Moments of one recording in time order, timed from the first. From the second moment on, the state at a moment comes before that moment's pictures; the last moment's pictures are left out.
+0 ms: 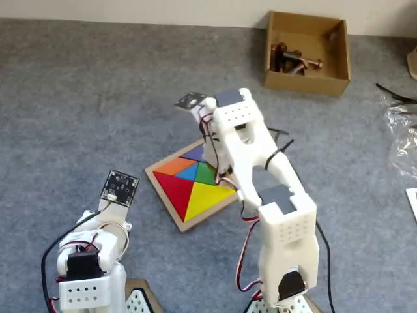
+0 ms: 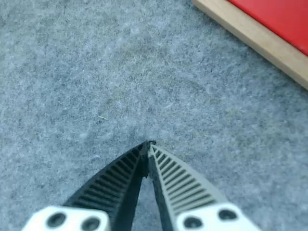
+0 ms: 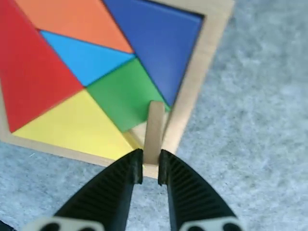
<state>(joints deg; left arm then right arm) -12.5 -104.2 96.0 76.1 -18.7 -24.6 28.3 -17.0 90.8 29.6</state>
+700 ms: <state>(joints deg) -12.5 -104.2 96.0 76.1 -18.7 -24.4 28.3 -17.0 90.8 29.4</state>
